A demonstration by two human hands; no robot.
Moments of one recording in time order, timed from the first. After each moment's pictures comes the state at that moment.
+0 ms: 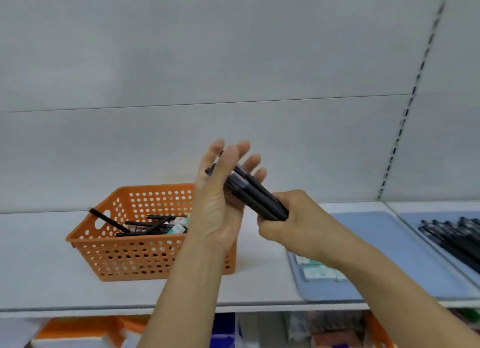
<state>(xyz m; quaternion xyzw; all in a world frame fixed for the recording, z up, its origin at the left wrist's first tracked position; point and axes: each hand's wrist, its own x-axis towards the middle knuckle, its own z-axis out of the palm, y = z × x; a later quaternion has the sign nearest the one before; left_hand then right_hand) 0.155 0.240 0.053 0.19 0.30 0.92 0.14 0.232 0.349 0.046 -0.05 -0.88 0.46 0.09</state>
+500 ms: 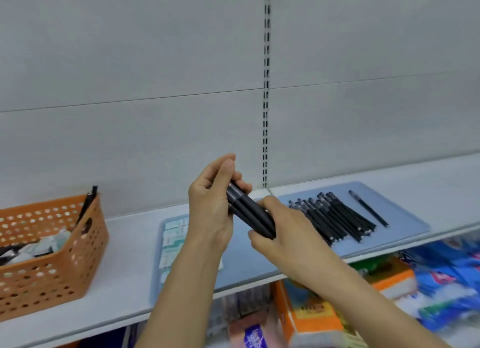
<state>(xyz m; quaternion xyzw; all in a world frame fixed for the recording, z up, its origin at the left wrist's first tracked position) 0.260 0.455 0.022 0.20 0.45 0.85 0.18 0.371 0.527 0.003 -0.15 -0.92 0.31 0.20</state>
